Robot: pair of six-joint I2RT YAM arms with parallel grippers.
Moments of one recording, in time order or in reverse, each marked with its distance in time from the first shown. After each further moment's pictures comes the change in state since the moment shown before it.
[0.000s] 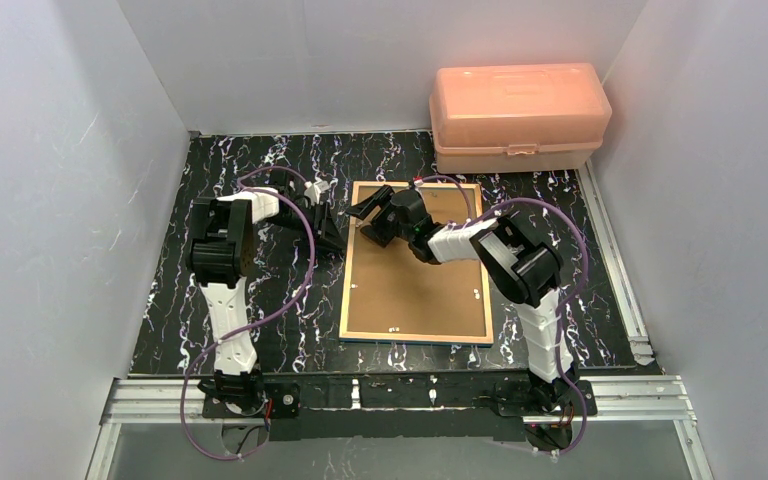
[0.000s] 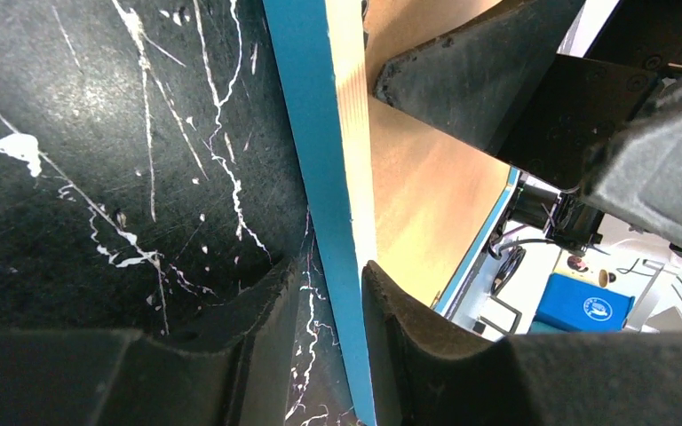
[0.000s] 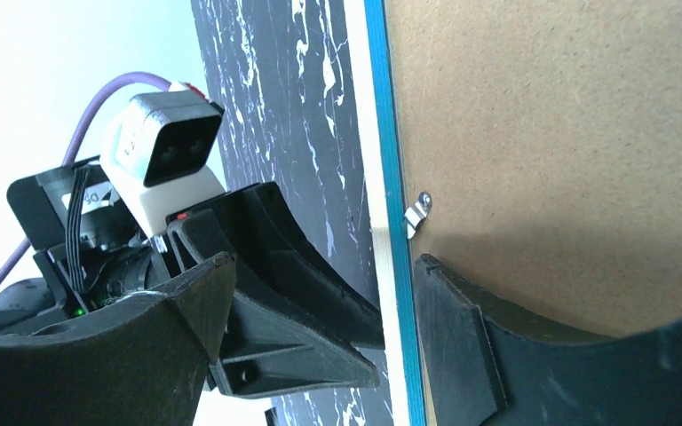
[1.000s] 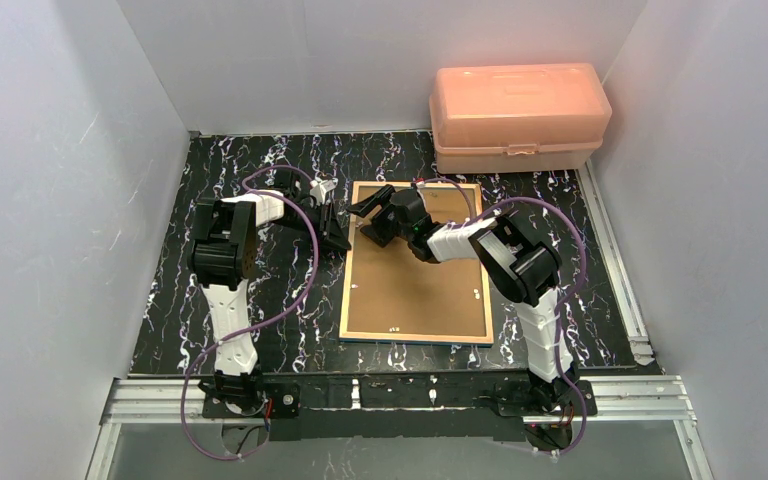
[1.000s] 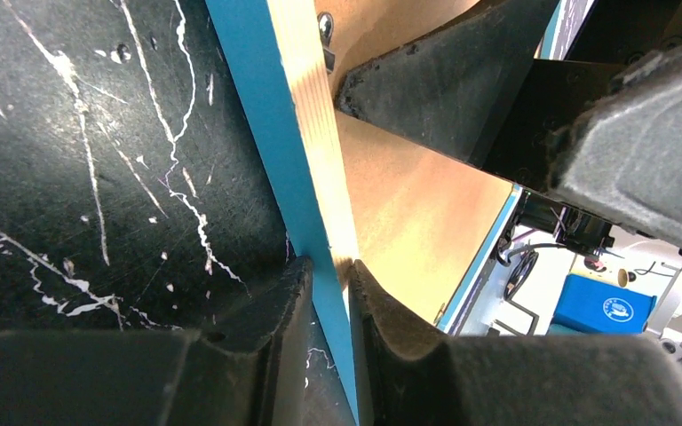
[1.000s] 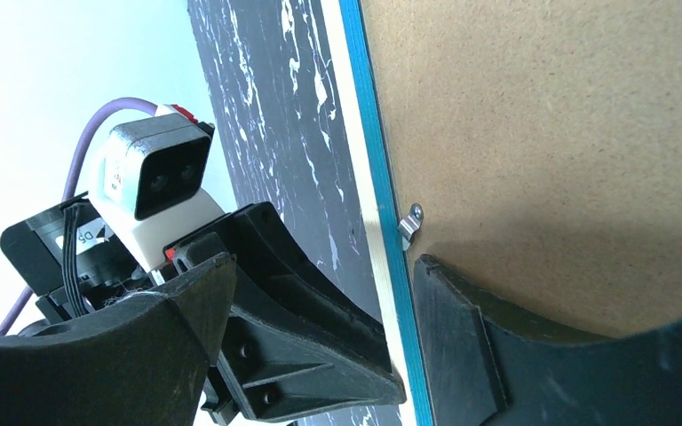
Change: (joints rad) left arm -0.036 -0.022 -0.044 0.107 -0.006 -0.048; right arm 0.000 0.016 0.020 -0.024 0.023 0.071
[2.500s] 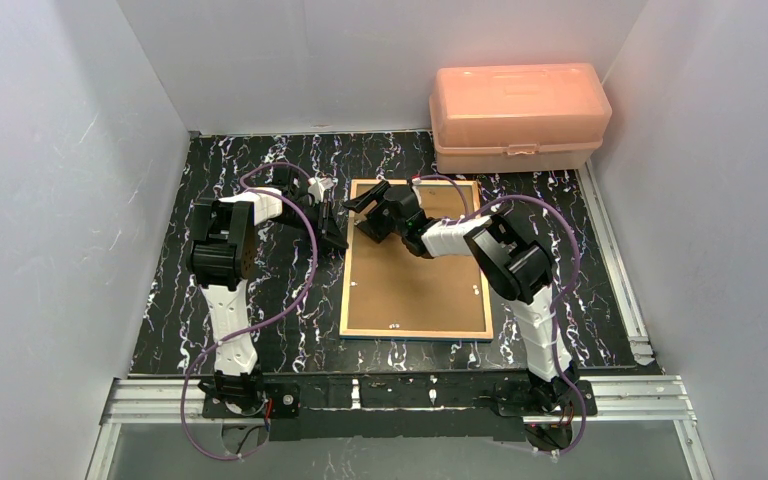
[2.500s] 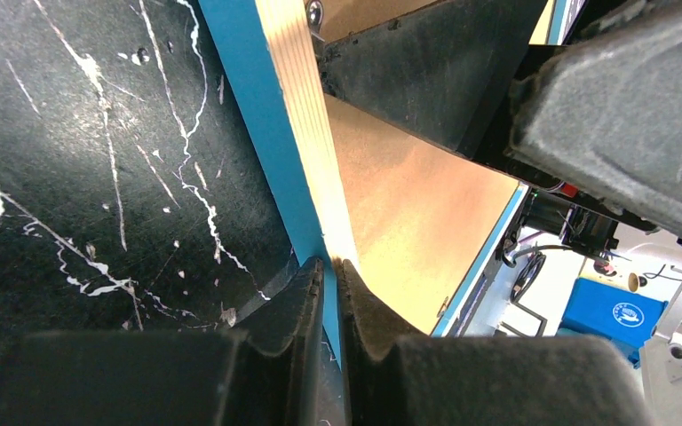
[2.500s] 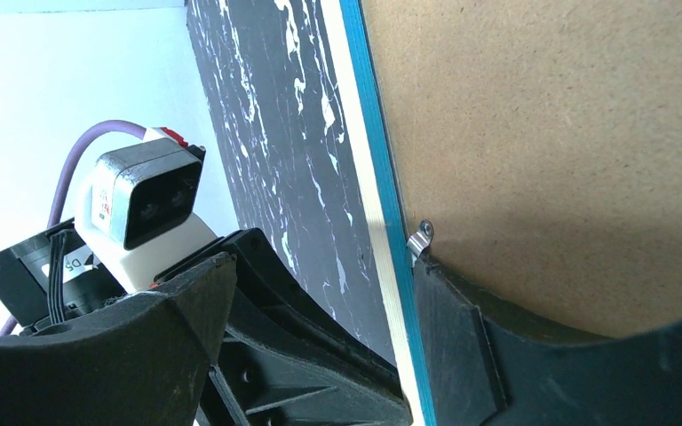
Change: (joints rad) left arm 0.005 -0.005 0.021 -0.035 -0.029 0.019; right arm 0.010 0.049 0.089 -0.050 0.026 0.008
